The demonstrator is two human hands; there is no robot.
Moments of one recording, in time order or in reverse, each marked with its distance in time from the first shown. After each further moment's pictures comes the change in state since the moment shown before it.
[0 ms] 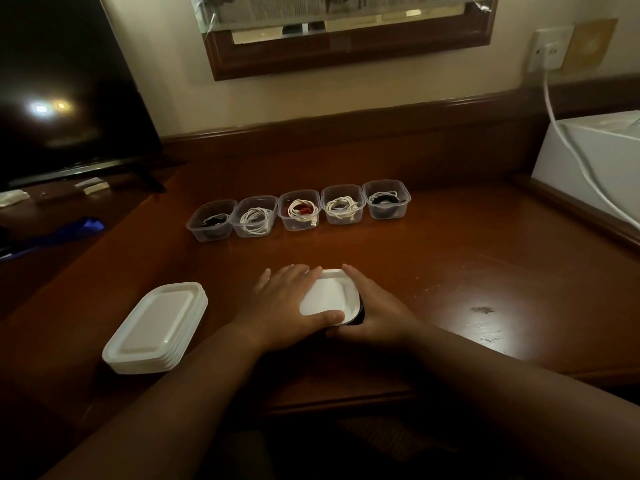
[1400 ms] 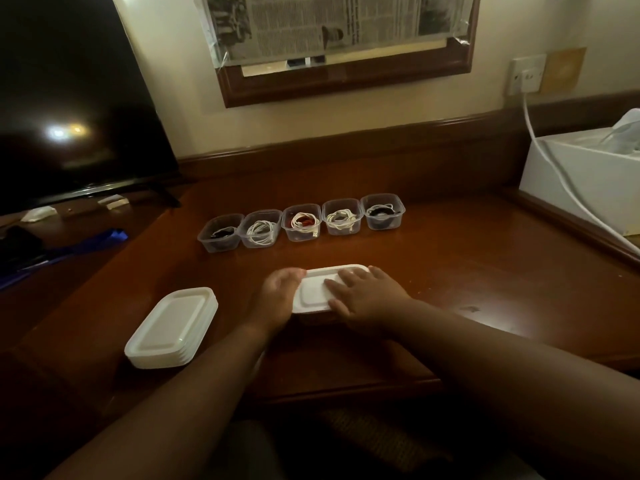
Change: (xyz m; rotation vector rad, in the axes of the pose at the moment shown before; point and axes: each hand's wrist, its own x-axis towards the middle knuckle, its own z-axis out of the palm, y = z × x) left_hand 0.003 -0.001 0.012 -0.968 0.423 -0.182; right_hand 0.009 -0.033 -0.016 -0.881 -0.139 -0.044
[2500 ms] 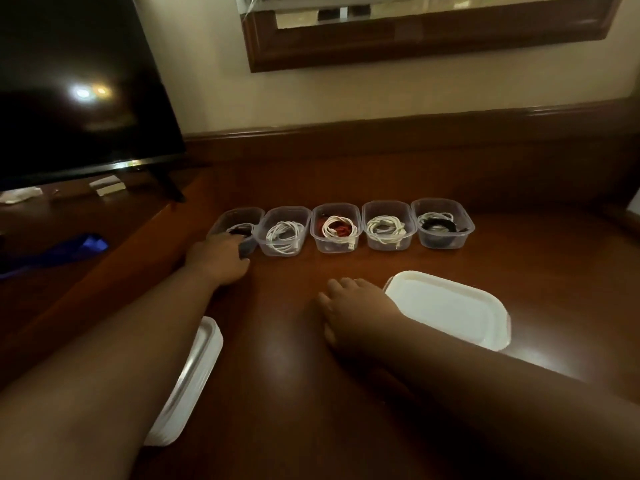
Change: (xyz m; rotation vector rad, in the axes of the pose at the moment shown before) left_hand 0.198 -0.081 -0.134 1.218 -0.029 -0.111; right_hand 0.137 -0.022 -0.003 -0.133 0.044 -0.205
